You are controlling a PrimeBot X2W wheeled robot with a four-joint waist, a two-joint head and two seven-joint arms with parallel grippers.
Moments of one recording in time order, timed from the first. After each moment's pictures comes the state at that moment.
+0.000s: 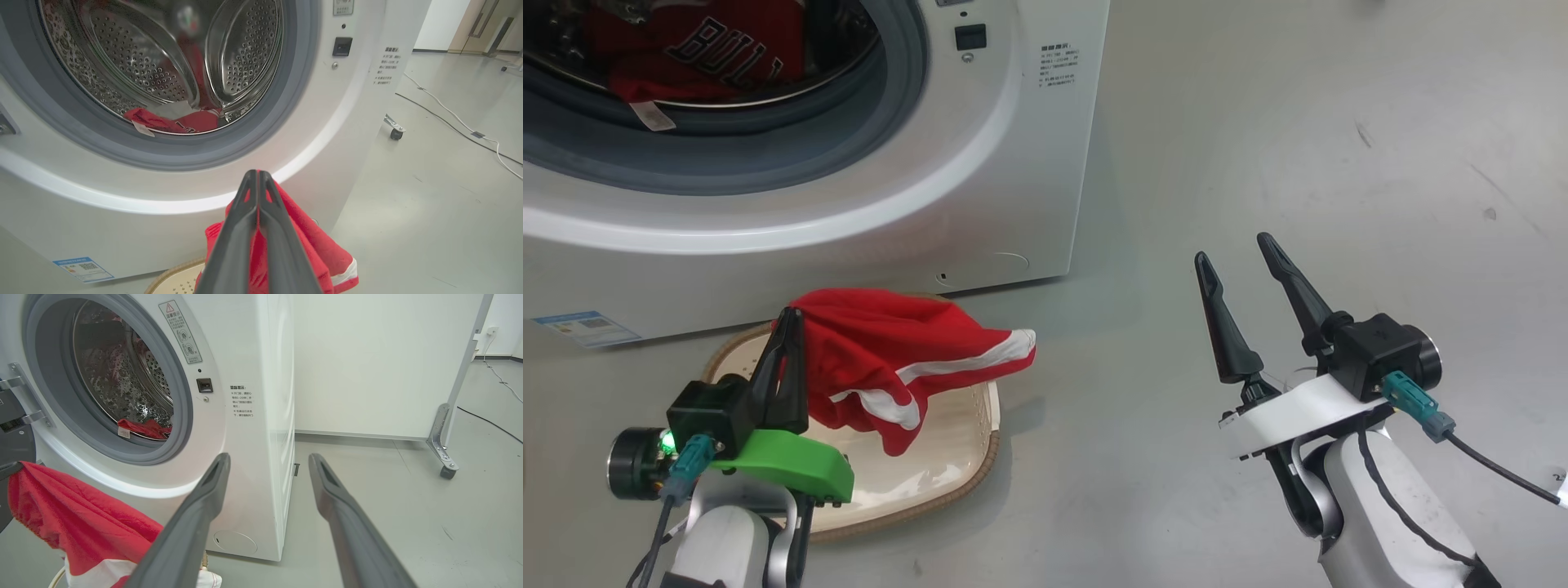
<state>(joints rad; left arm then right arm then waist) -0.19 0.08 -0.18 0.21 -0.29 0.06 -0.19 -0.24 -0.05 0.32 0.19 0.28 0.03 -0.26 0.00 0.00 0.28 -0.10</state>
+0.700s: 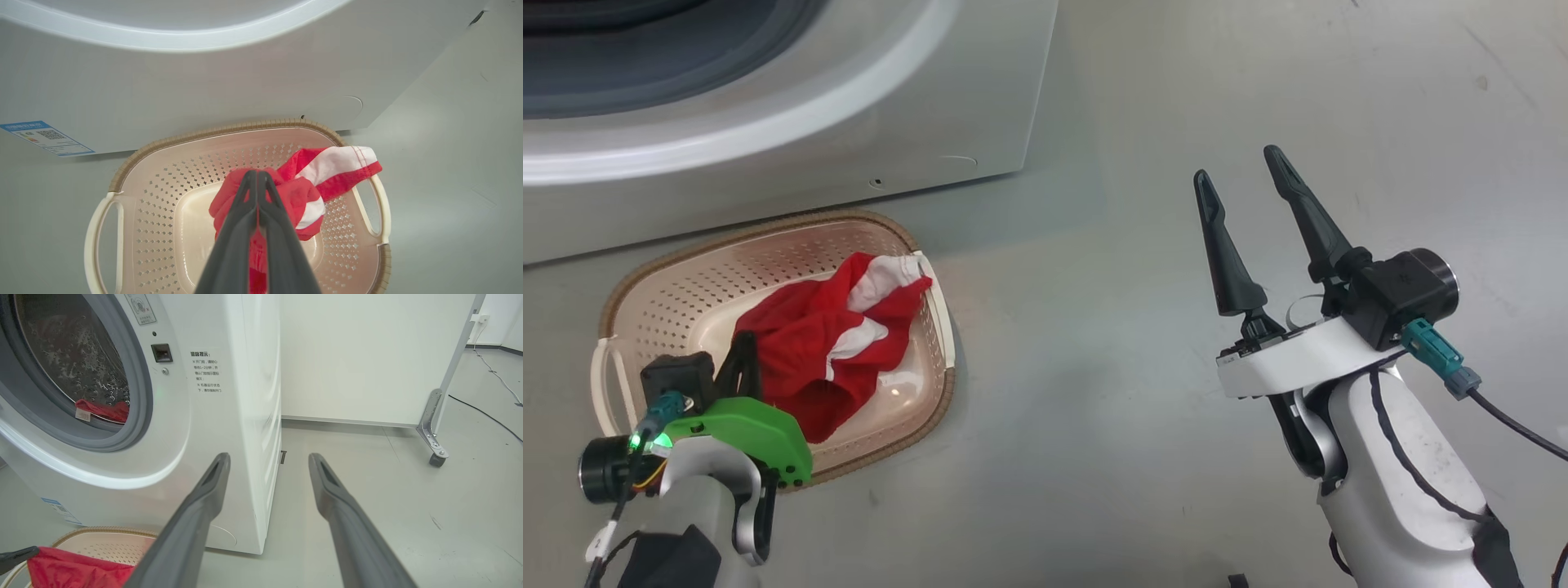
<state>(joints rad) -0.33 0.09 -0.12 0.57 -0.32 0.07 -0.13 -0.34 -0.05 0.33 0.12 0.26 0.02 -0.26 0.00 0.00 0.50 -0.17</state>
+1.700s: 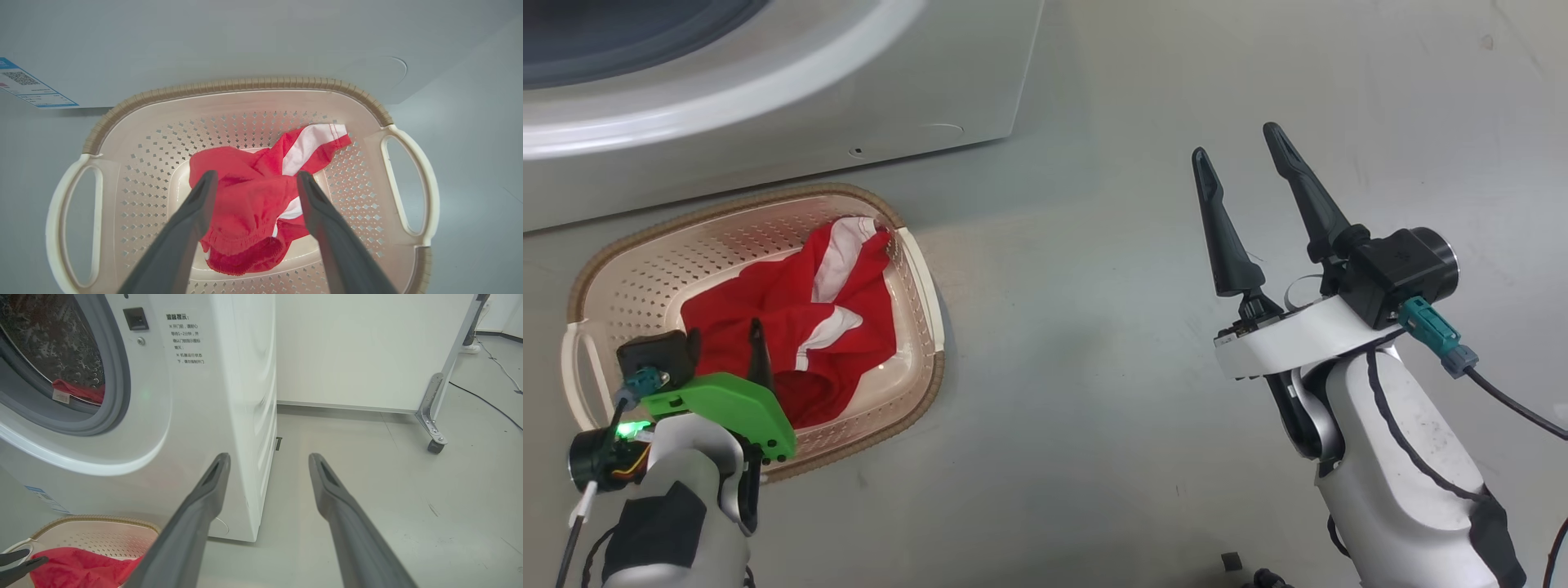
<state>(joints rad) -0.54 0.08 -0.09 0.93 -0.36 0.03 -0.21 -0.40 -0.05 0.33 0.14 0.26 0.02 -0.26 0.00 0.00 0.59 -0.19</state>
